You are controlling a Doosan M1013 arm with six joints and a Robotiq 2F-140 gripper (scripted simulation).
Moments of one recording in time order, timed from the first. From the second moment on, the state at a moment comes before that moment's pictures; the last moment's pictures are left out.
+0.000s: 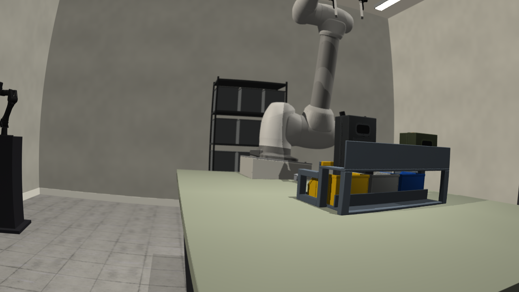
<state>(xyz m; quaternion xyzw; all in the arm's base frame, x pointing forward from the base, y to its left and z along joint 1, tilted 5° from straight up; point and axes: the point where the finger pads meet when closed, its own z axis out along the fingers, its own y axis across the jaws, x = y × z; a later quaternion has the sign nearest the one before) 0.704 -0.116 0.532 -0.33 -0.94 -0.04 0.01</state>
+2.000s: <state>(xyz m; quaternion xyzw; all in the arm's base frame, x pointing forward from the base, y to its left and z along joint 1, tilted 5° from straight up) 0.704 -0.116 0.532 -0.71 -0.70 -0.03 0.03</state>
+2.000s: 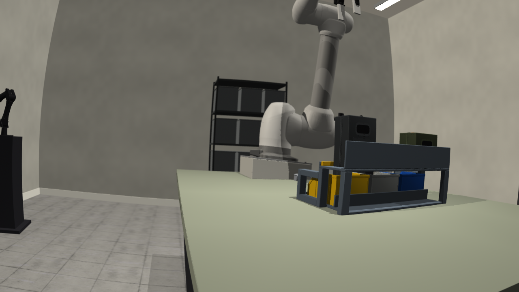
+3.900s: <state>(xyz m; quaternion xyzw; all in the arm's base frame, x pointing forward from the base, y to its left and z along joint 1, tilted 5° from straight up) 0.767 0.003 0.542 -0.73 -0.69 -0.03 0.03</state>
